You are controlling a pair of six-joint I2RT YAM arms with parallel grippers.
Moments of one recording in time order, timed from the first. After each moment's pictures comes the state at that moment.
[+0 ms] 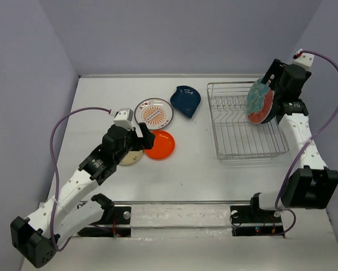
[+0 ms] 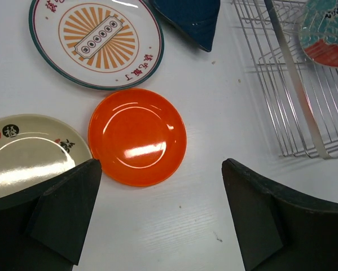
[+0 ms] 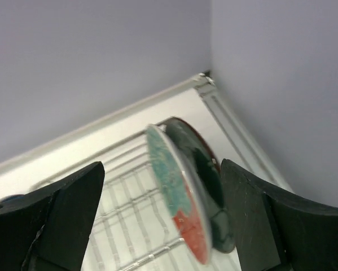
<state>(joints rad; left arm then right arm) -0.61 0.79 0.69 -0.28 -0.17 -0.50 -0.08 1.41 1.32 -0.08 0.36 0.16</state>
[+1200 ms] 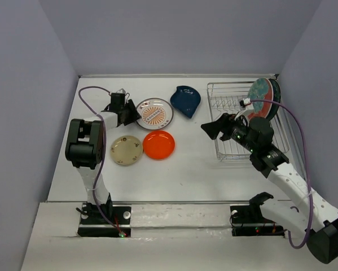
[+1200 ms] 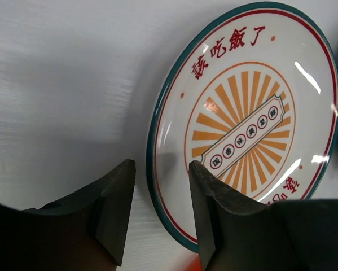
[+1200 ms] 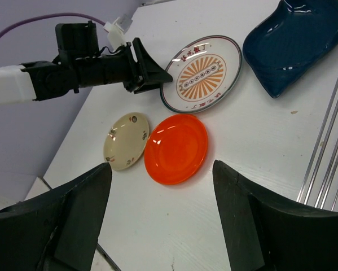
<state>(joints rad) -0.13 1.92 1.14 -0.01 0.14 -0.56 0.45 0.87 0.72 0.02 -0.24 0.56</state>
